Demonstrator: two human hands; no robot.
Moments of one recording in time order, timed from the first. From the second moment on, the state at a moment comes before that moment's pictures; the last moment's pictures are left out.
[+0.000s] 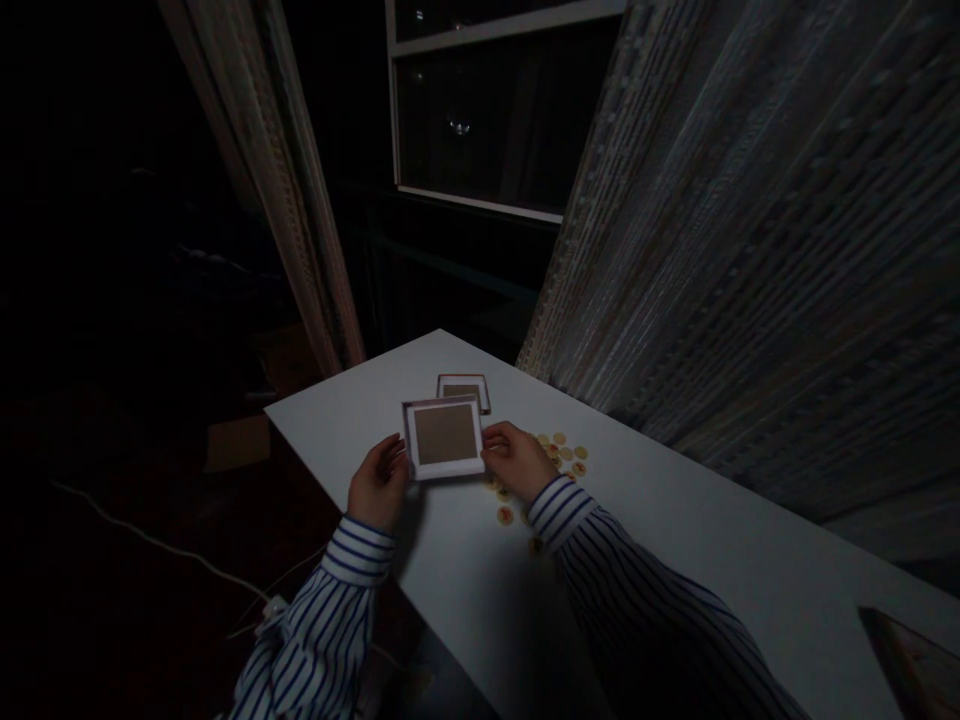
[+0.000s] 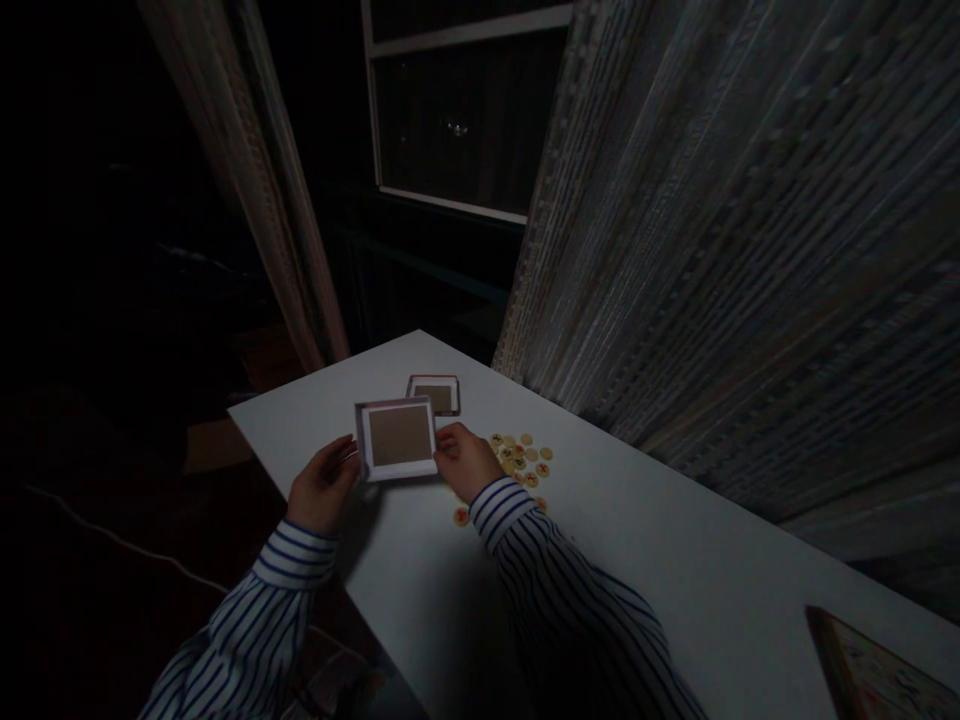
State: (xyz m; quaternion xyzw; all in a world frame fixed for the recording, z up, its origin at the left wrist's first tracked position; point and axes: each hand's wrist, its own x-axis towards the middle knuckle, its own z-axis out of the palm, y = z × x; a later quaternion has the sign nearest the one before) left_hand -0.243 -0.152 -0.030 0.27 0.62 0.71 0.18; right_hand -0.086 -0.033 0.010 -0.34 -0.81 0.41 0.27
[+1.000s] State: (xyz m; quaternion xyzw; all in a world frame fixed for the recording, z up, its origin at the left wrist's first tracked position) left_hand -0.144 -0.123 0.005 0.45 0.58 0.60 0.34; right_hand 0.064 -0.059 0.026 -0.40 -0.66 0.51 0.39
